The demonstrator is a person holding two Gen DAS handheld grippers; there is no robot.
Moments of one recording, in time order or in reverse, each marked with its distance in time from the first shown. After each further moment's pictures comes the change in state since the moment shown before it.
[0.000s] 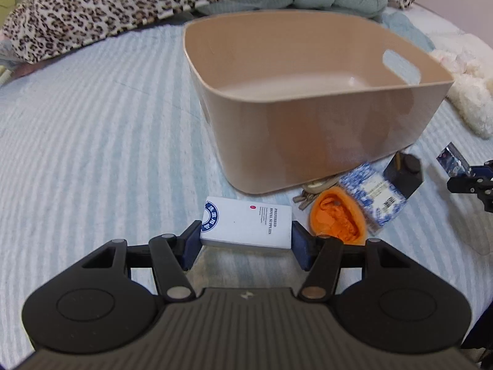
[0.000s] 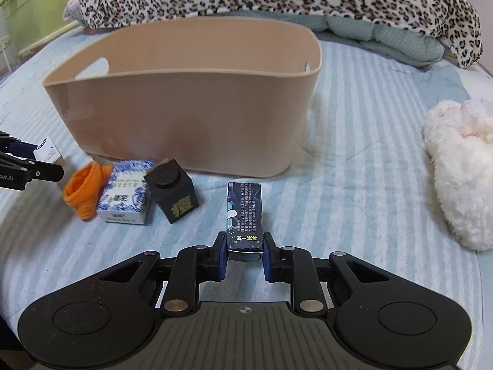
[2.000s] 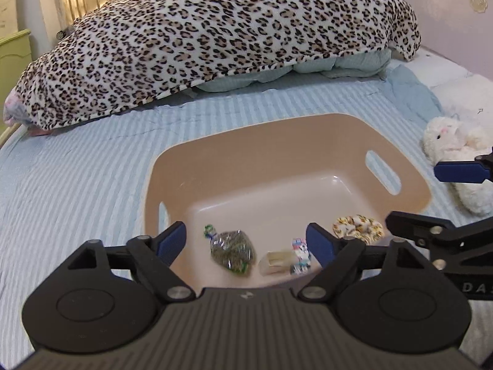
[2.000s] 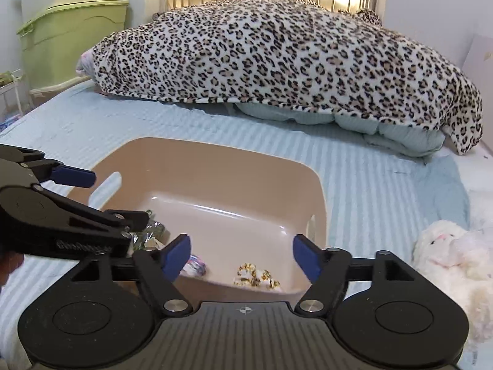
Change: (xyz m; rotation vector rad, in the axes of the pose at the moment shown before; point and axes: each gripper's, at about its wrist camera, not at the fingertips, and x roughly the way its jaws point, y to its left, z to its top) left arm -0.033 -0.071 0.107 -0.005 -0.168 0.102; right arm -0.044 0.019 0.104 -0.069 -0.237 -0.016
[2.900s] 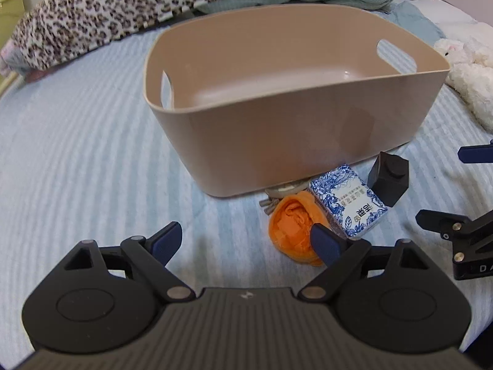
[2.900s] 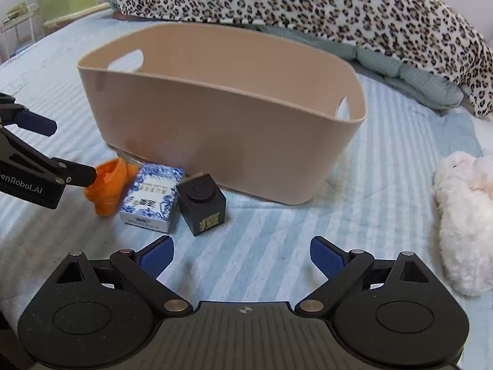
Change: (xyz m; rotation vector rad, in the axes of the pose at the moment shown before) left arm 0.029 0.018 -0.100 0.002 0.208 -0.015; right arm 0.020 0.020 -0.098 -0.092 0.216 0.016
